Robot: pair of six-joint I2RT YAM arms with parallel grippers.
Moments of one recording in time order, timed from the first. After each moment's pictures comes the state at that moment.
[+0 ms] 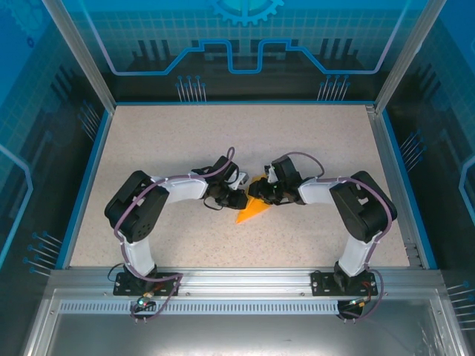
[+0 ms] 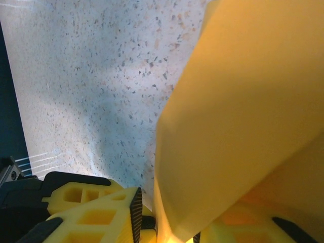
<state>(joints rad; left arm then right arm) -0.59 1.84 1.02 -0.30 0.42 -0.38 0.51 1.79 0.81 0.11 -0.50 0.86</state>
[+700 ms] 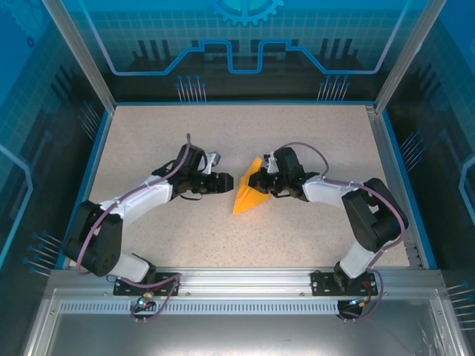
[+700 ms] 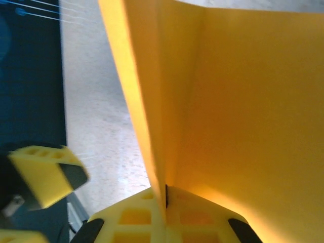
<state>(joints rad) -0.40 1.45 0.87 -0.30 0.48 -0.53 0.51 1.67 0.87 0.09 -0.53 0.89</state>
